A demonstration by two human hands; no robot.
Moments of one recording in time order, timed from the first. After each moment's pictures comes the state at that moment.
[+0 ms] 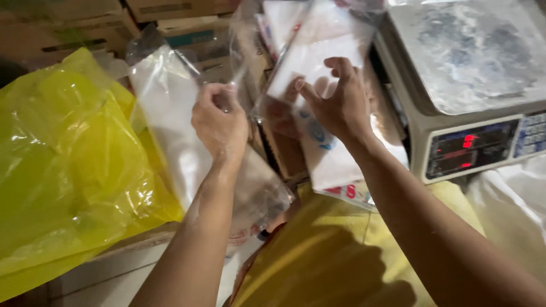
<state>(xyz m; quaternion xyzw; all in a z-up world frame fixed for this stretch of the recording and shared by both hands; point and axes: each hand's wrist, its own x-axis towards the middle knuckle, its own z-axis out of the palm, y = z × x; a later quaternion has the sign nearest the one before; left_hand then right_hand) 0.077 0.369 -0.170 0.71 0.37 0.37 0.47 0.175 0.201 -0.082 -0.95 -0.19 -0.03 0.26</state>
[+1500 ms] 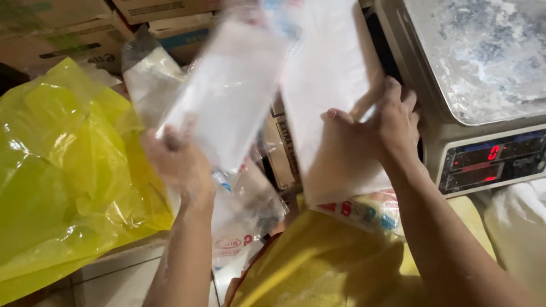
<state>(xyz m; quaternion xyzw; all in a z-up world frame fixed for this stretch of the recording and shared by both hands) 0.024 0.381 -0.176 0.63 0.48 0.40 0.46 0.191 0.144 -0.074 -0.98 -0.02 0.07 0.19</state>
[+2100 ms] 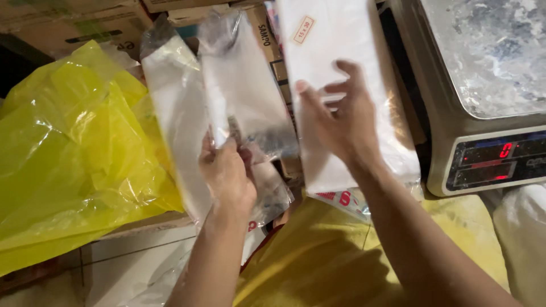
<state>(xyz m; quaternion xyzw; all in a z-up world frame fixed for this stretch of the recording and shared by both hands) 0.023 0.316 -0.154 0.25 0.41 0.33 0.81 0.148 0.195 -0.076 -0.89 -0.15 0.08 0.42</state>
